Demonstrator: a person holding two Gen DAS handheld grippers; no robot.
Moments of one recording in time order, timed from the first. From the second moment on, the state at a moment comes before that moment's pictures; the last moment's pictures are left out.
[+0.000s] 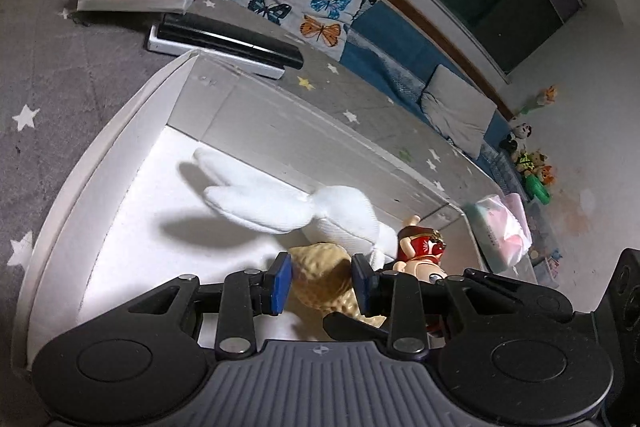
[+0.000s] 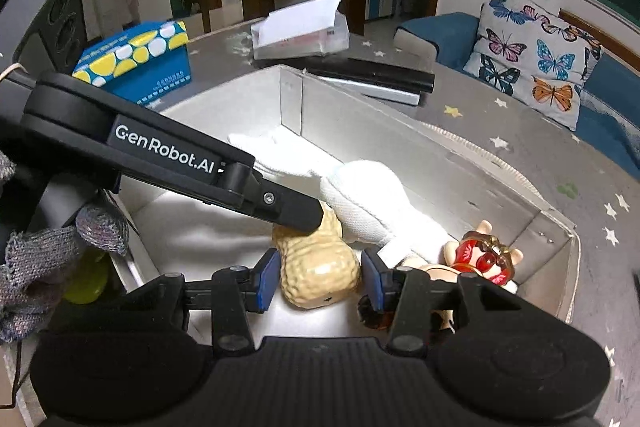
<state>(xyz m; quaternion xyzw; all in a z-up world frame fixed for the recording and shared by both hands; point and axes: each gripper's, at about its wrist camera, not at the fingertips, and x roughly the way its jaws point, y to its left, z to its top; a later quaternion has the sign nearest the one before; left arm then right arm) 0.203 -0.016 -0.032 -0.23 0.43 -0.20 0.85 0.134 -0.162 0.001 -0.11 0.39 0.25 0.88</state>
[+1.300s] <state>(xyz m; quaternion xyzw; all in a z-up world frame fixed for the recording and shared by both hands) 0.062 -0.006 0.024 -0.17 0.33 -0.19 0.91 -0.005 -0.189 0.041 -0.07 0.27 0.24 0.93</state>
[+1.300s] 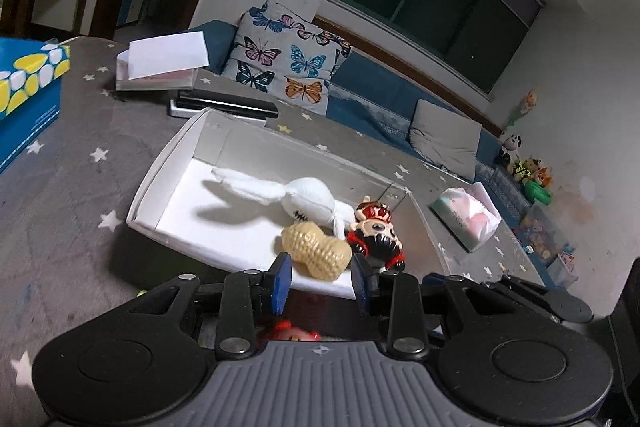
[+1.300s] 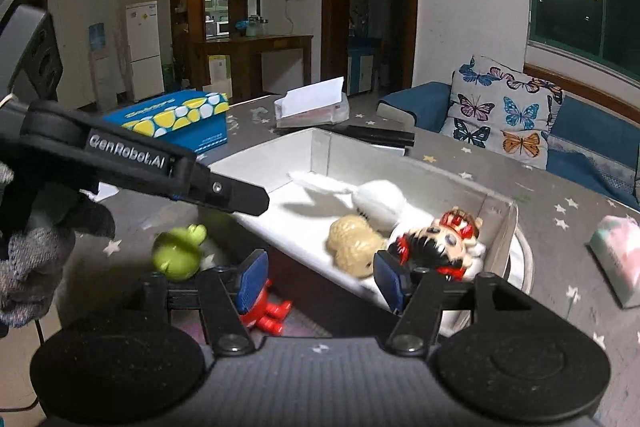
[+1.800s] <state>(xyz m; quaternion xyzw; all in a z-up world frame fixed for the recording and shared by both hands) 0.043 0.002 -0.005 -0.18 0.36 -0.16 0.90 -0.028 -0.173 0.012 -0.04 0.29 0.26 0.92</state>
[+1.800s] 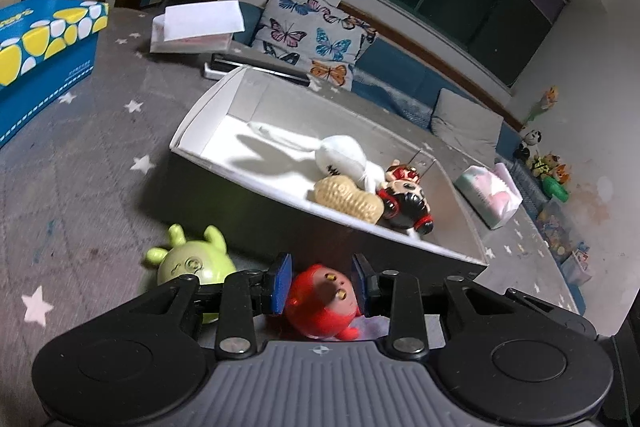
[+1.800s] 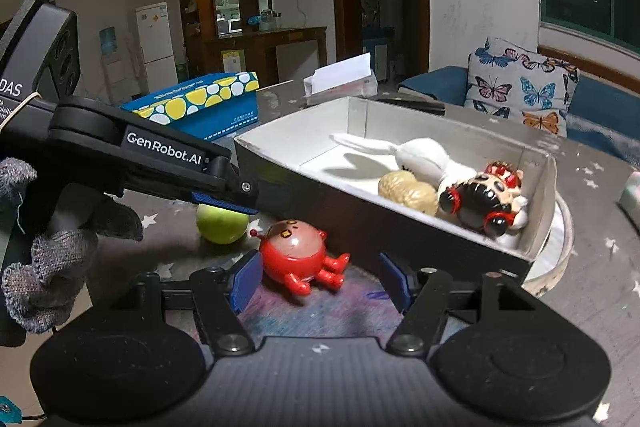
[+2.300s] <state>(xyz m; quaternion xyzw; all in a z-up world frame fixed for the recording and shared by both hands) 0.041 0.002 -0.013 -0.18 0.37 -0.16 0.90 -0.026 -0.156 -0.004 -0.04 0.30 0.25 0.92</state>
